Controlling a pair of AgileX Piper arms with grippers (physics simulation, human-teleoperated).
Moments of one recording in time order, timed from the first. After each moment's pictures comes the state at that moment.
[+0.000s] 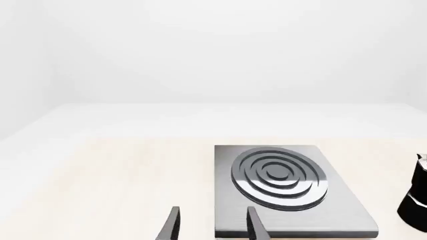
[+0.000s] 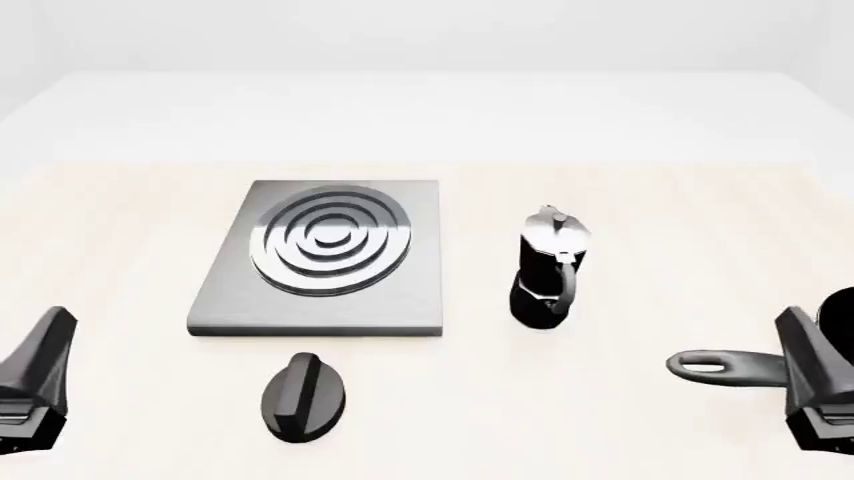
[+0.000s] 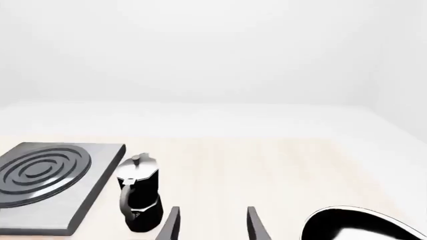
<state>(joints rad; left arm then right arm) 0.00 0.00 0.00 0.00 0.00 0.01 0.00 0.00 0.00 -0.02</state>
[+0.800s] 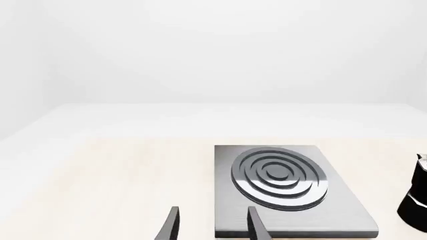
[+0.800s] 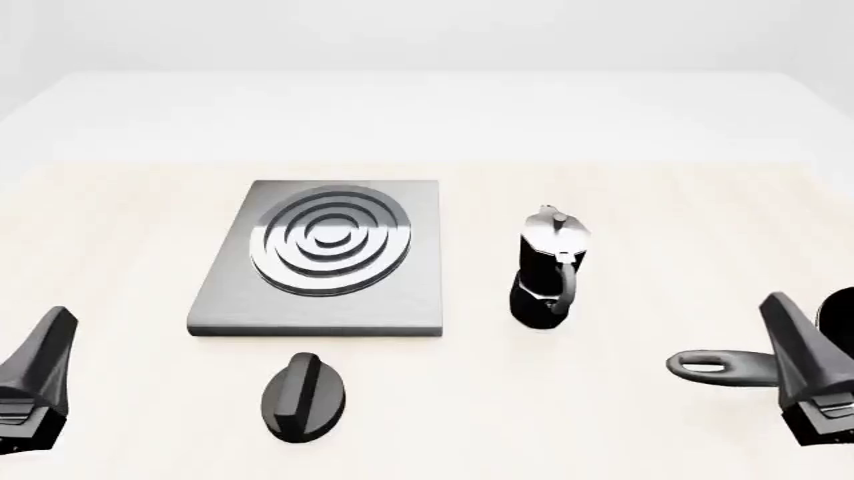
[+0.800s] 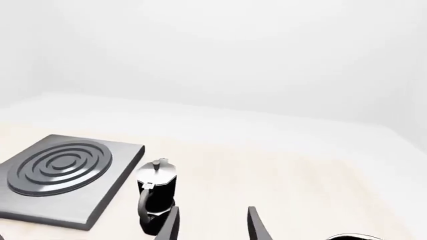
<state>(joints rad) 0.00 0.00 0.00 0.00 0.00 0.11 0.07 -0.06 -0.04 -0.07</state>
